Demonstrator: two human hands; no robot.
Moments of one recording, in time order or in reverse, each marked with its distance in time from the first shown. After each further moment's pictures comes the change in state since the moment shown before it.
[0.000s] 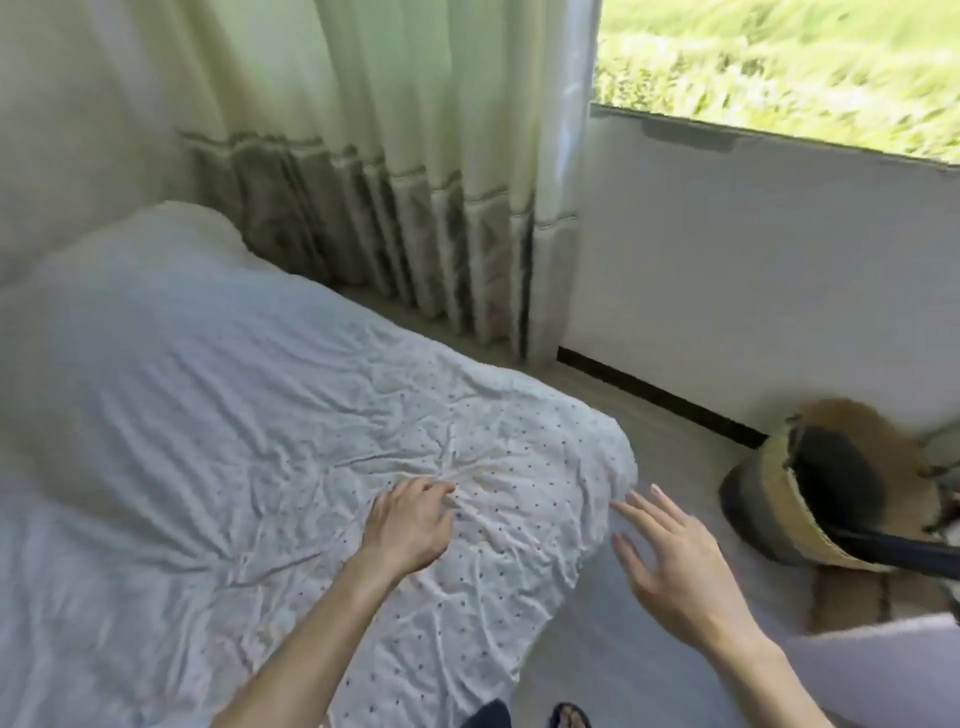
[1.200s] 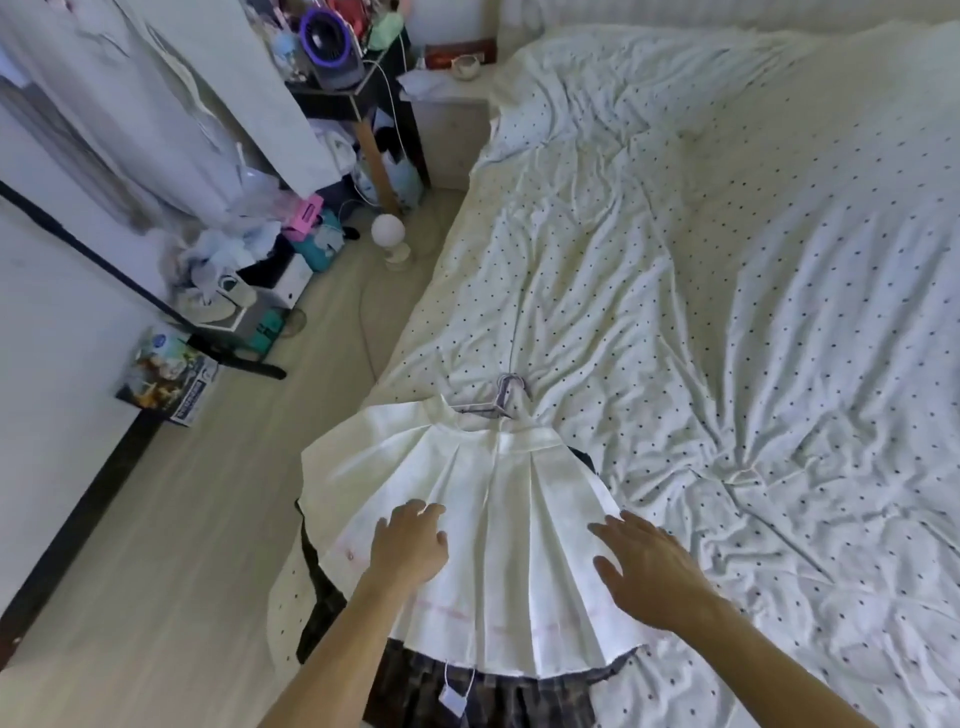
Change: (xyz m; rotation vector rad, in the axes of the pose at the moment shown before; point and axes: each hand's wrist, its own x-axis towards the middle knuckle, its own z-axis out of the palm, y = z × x) left_hand -0.490 -0.441 0.243 -0.627 -0.019 -1.292; right_hand -0.133 -0.523 0.406 -0.600 -0.900 -1.218
